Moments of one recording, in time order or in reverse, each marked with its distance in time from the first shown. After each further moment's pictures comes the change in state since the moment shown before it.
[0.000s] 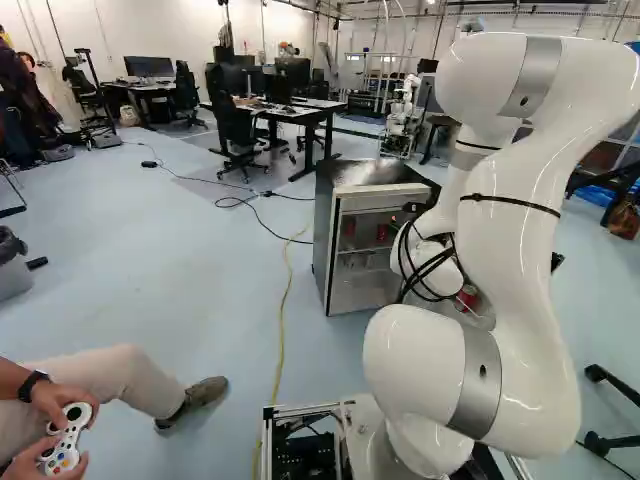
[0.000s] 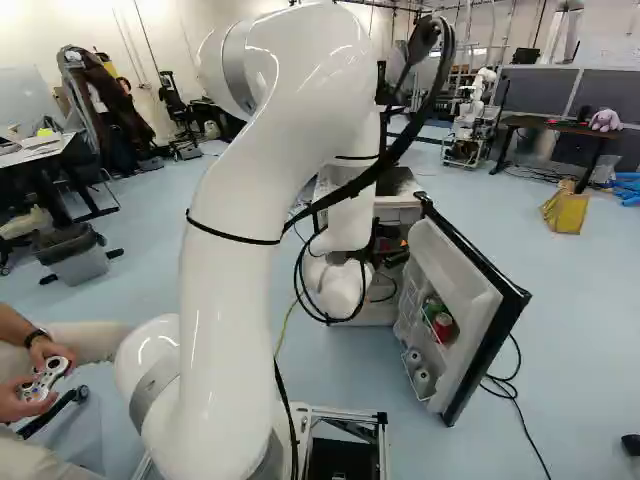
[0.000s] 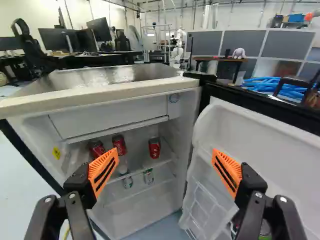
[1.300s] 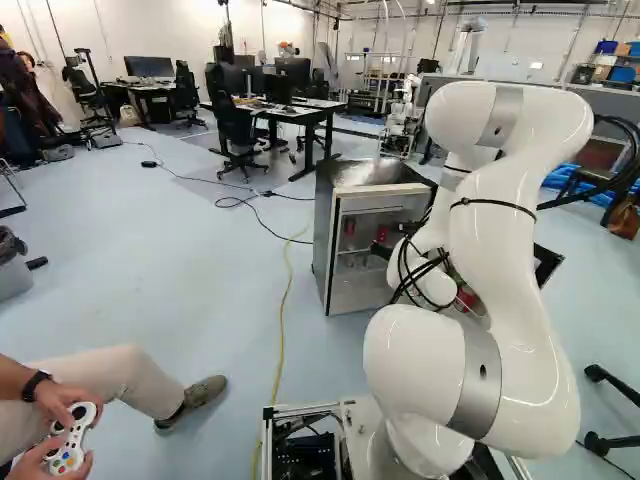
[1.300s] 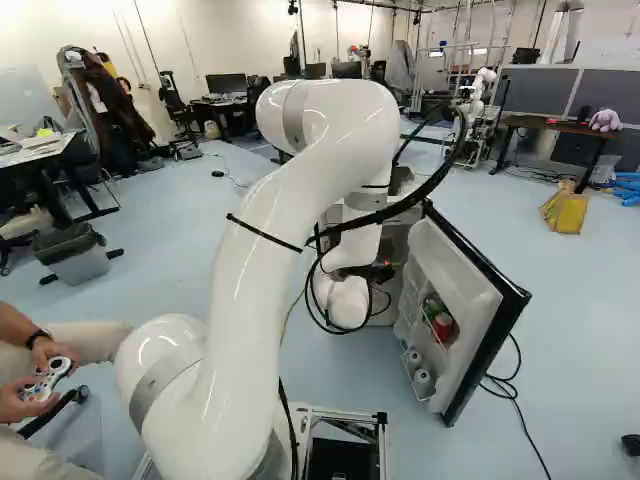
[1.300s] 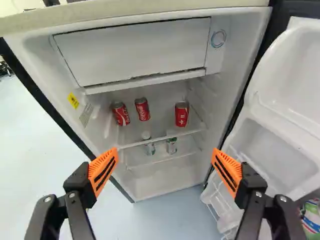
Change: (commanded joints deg) arm 0.4 -13.4 -7.3 -8.7 -3.9 0.0
